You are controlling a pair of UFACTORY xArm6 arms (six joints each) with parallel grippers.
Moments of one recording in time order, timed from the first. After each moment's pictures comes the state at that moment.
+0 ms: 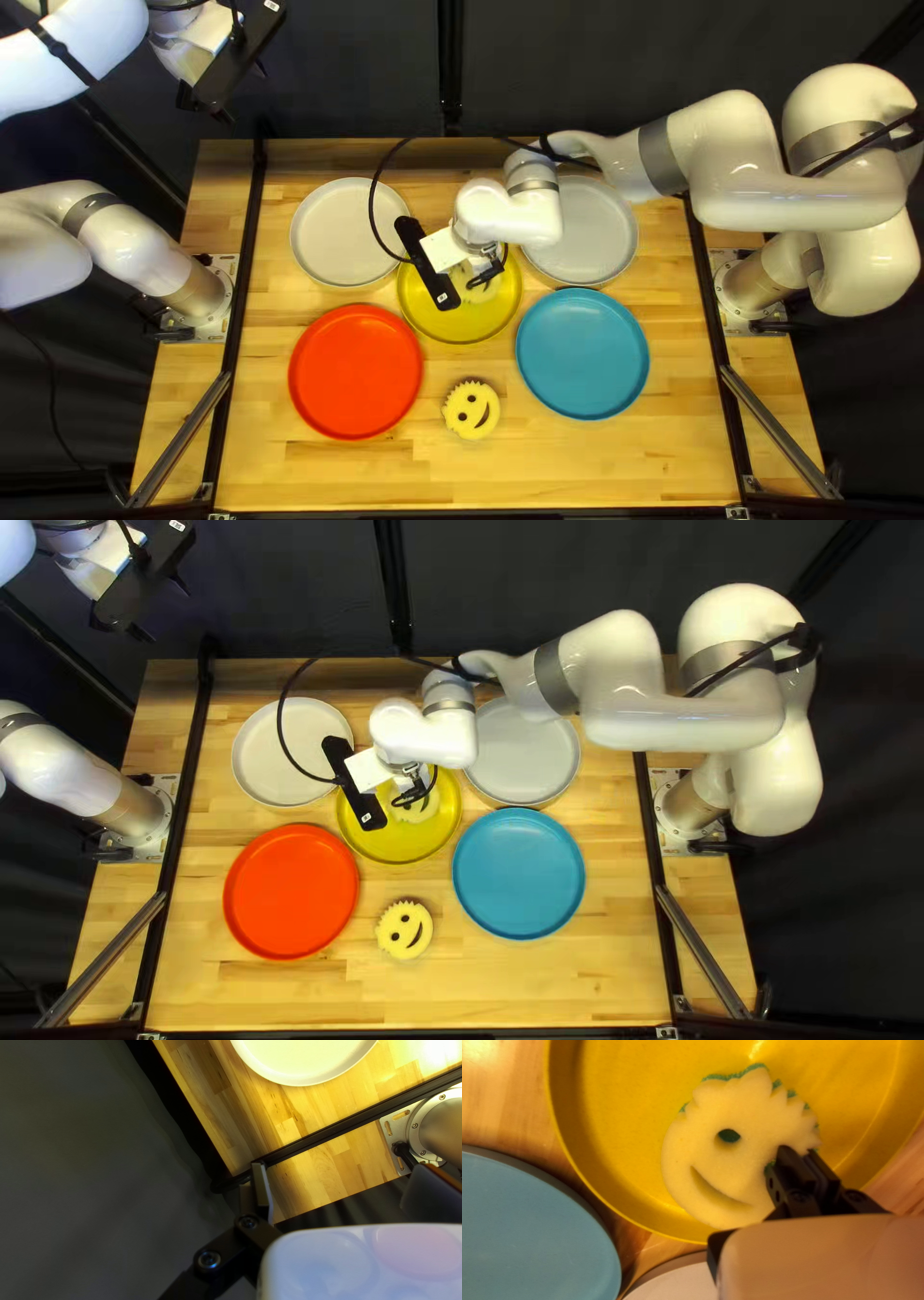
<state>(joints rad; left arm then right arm) 0.95 -0.81 -0.78 -0.08 1.48 1.49 -0.09 0.39 -1.19 -0.14 0.75 -0.49</state>
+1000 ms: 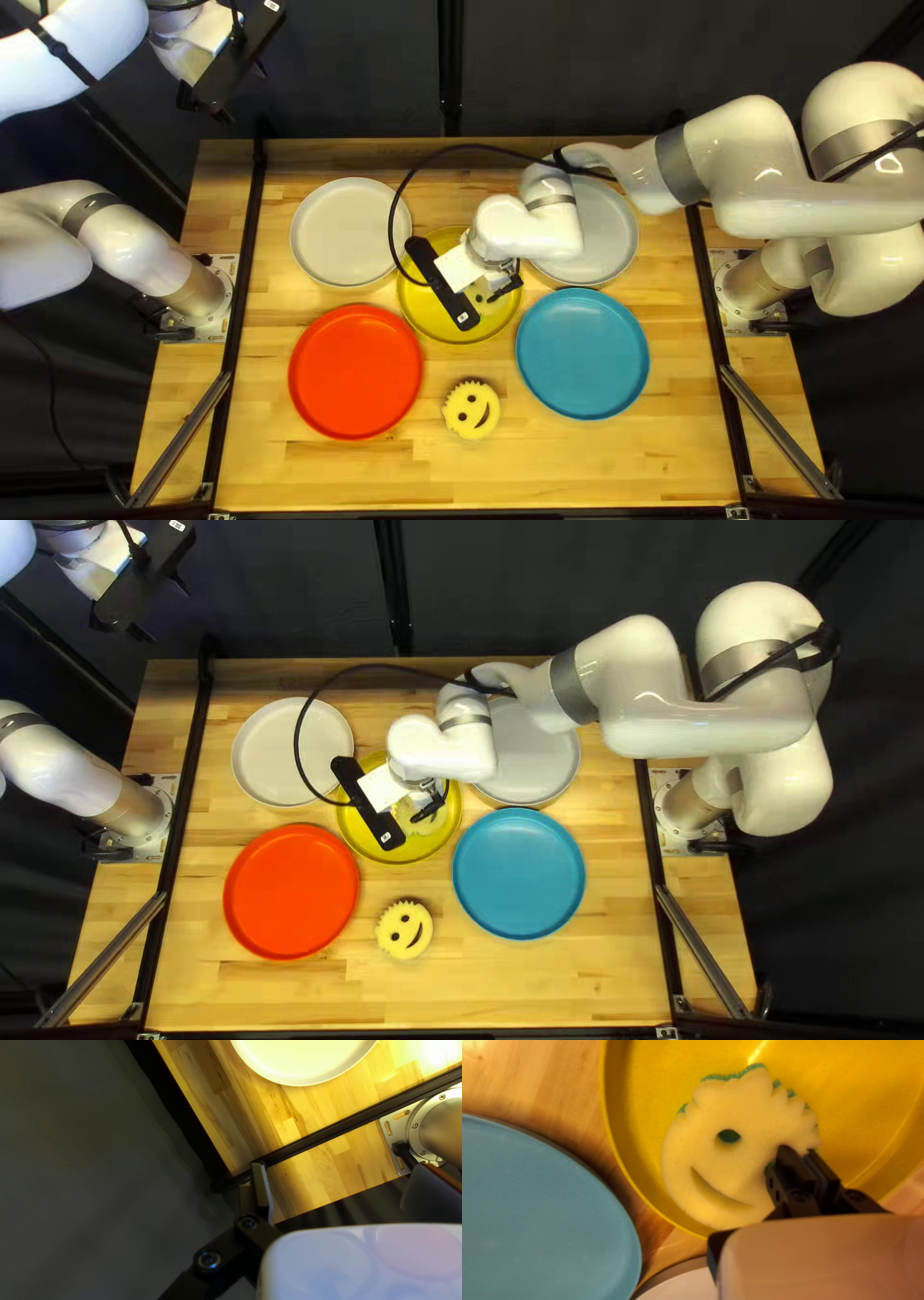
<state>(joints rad) 0.95 -0.81 -0.78 -0.08 1.48 1.49 0.05 0.35 -1.11 -0.19 0.70 -0.46</state>
